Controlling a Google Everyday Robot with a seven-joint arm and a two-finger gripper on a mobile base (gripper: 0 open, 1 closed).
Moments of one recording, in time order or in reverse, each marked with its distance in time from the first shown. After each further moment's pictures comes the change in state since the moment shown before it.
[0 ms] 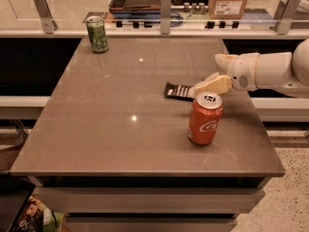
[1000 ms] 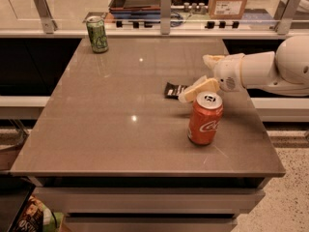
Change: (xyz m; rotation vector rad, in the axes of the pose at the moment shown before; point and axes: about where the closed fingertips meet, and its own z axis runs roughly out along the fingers) arm -0.002 0.017 0.026 -0.035 0.038 -0.069
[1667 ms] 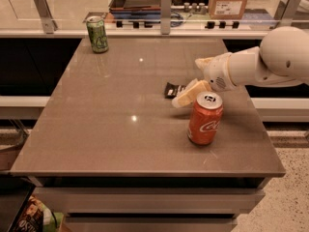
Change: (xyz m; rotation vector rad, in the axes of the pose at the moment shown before) arm 0.006 0.014 0.016 -0.024 0.134 -0.030
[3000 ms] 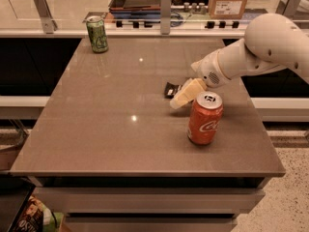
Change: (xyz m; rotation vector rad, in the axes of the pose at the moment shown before) arm 0.009 0.001 0.017 -0.060 0.166 0.026
